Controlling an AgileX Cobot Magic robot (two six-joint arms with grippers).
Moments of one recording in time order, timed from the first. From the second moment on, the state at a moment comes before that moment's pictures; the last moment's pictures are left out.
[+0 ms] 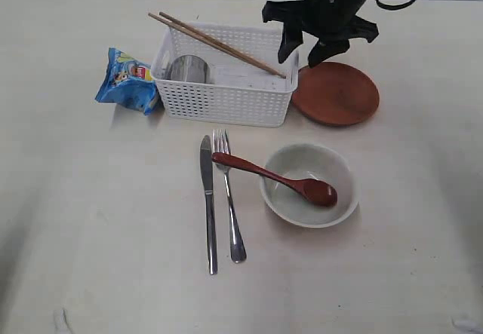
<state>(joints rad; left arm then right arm) -0.16 0.00 0.00 0.02 0.33 0.11 0.33 2.12 -1.68 0.30 0.97 0.06</state>
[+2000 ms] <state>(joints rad) -0.16 0.00 0.00 0.02 0.33 0.11 0.60 2.15 -1.96 0.30 1.01 0.01</state>
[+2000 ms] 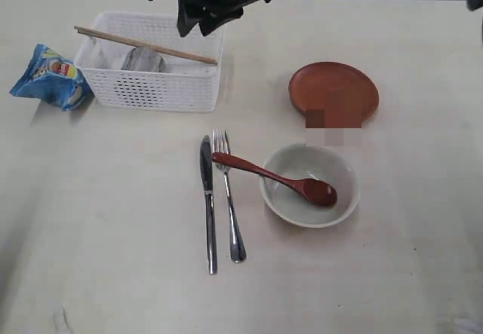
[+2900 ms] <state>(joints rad) -0.16 0.00 0.00 0.02 0.33 0.11 0.56 0.98 -1.14 0.39 0.65 -0.06</state>
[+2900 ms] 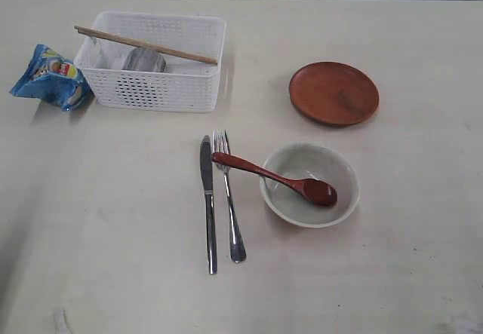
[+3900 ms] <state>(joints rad) -0.16 0.67 -0.41 -0.53 0.18 0.09 0.56 0.79 -1.01 0.34 0.74 -0.03</state>
